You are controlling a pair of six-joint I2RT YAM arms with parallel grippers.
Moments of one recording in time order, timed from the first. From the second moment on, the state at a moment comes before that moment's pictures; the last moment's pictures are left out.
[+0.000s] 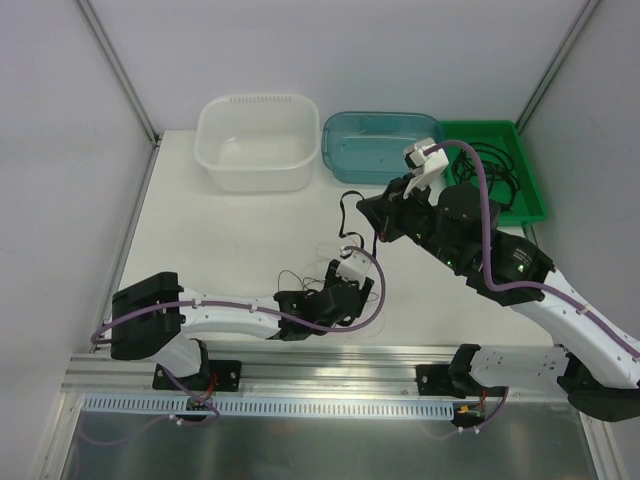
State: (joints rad) left arm -1.33 1.50 0.81 0.14 -0.65 -0.42; right arm 1.02 1.05 1.44 -0.56 0.29 0.32
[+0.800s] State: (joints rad) left arm -1.29 1.31 0.79 -0.24 -0.33 -0.55; right arm 0.54 1.07 1.49 -0.58 0.25 0.25
